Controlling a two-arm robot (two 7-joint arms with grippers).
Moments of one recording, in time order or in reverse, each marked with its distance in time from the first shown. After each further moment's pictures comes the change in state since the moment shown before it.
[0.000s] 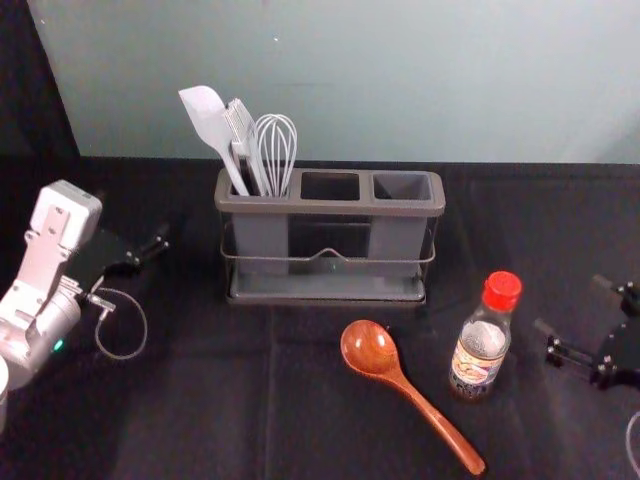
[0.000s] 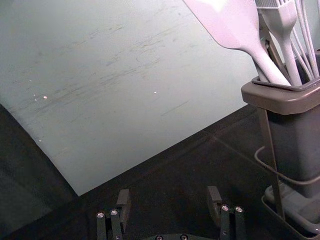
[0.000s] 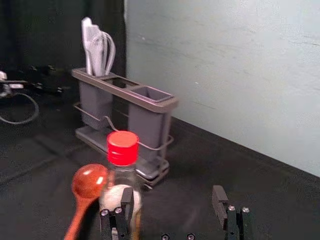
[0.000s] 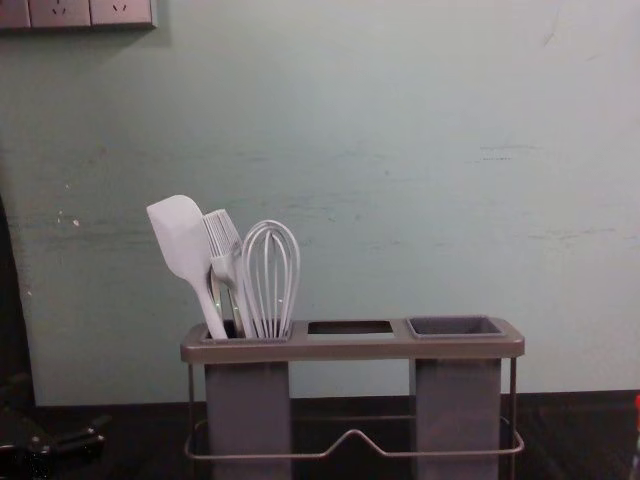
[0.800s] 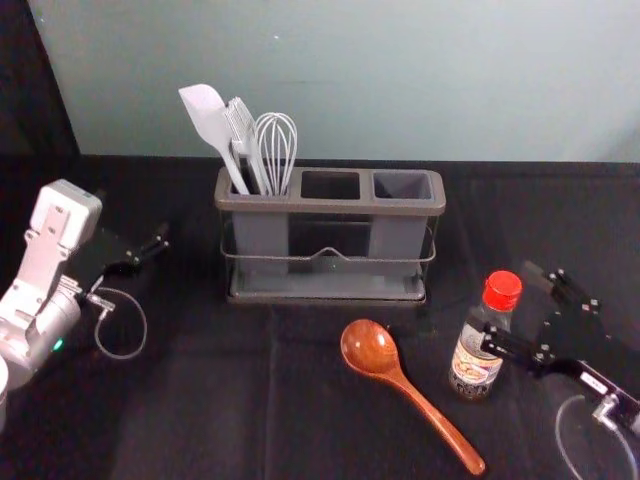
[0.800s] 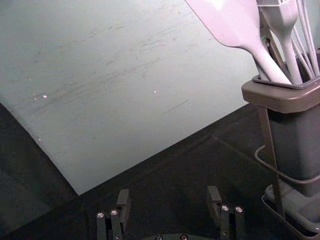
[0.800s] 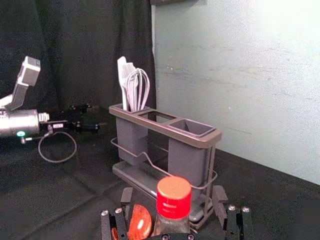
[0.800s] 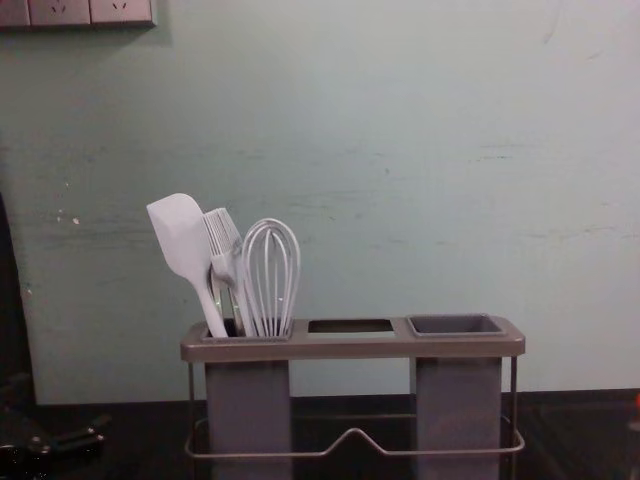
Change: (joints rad) left arm 0.000 0.000 0.000 0.000 0.000 0.000 0.000; right arm 0.131 -0.152 -0.095 0.049 0.004 -0.018 0.126
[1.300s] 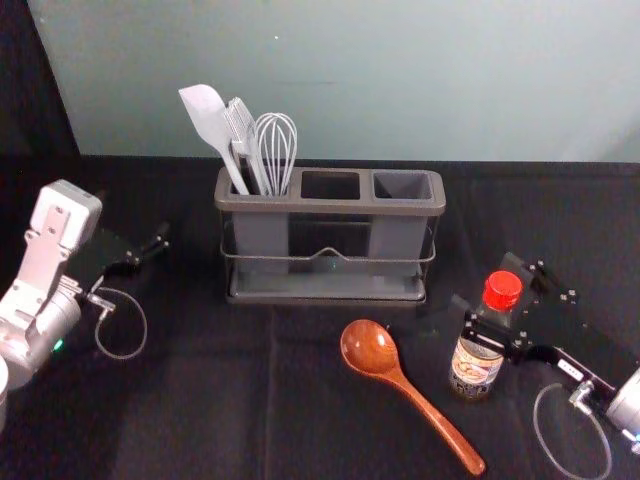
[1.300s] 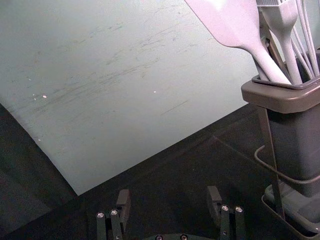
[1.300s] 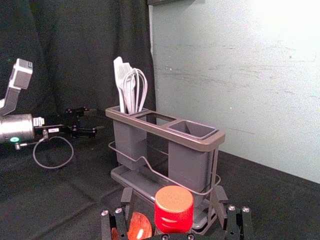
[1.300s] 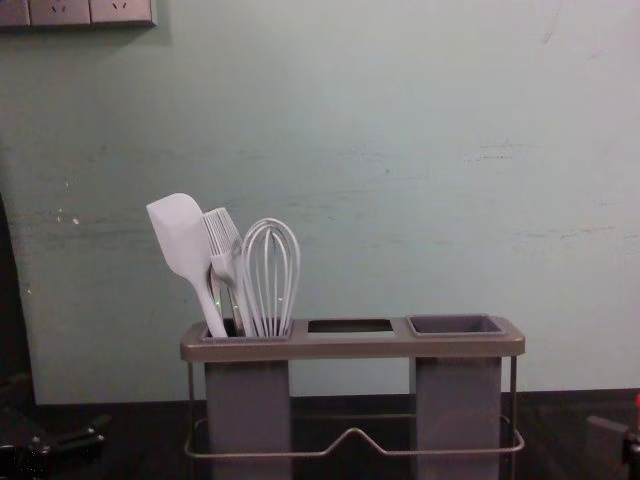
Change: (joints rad) left arm 0.000 0.000 0.000 0.000 0.000 0.000 0.000; right arm 0.067 -0.082 -0.021 0.052 -0.031 0.035 0.023
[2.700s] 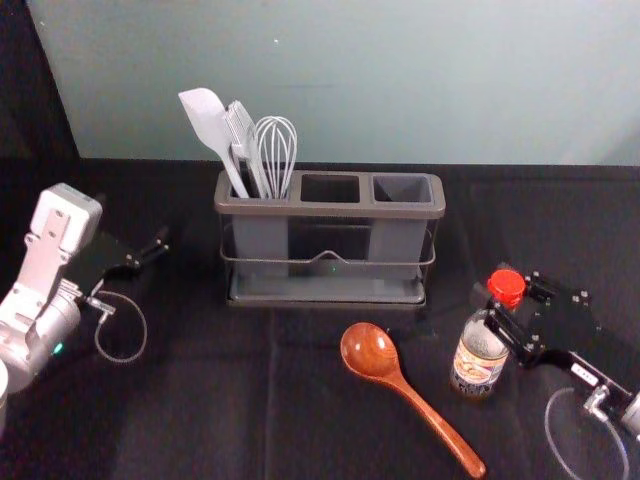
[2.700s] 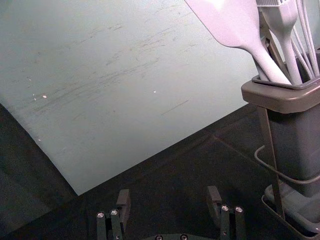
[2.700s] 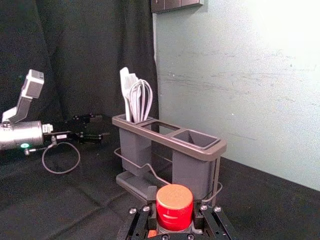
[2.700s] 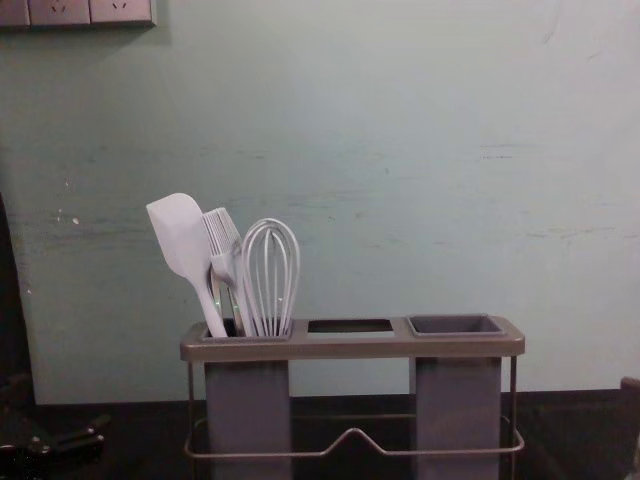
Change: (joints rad) left arm 0.000 0.000 0.000 0.000 0.000 0.000 0.000; right arm -0.059 -0.026 0.082 -0.068 -0.014 0.034 0.046
